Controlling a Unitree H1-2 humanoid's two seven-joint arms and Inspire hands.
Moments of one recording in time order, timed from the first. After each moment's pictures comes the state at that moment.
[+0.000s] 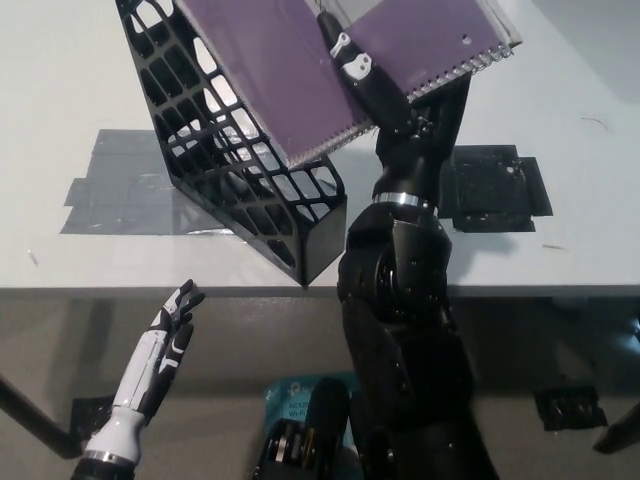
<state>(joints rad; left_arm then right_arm) -0.16 0.23 -0.10 0.36 0.13 -0.43 0.04 -0.75 0.34 0.04 0.20 0.13 -0.21 -0.54</state>
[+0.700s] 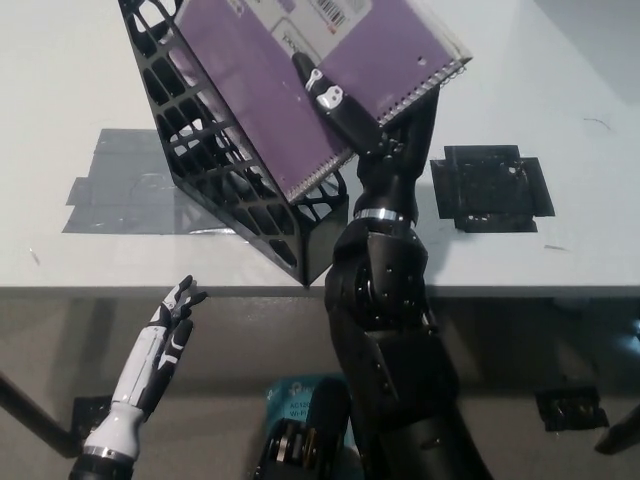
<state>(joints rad) -0.17 0.24 -0.10 0.36 0.13 -0.43 0.04 -0.75 0.33 0.05 0.35 0.06 -0.24 -0.55</state>
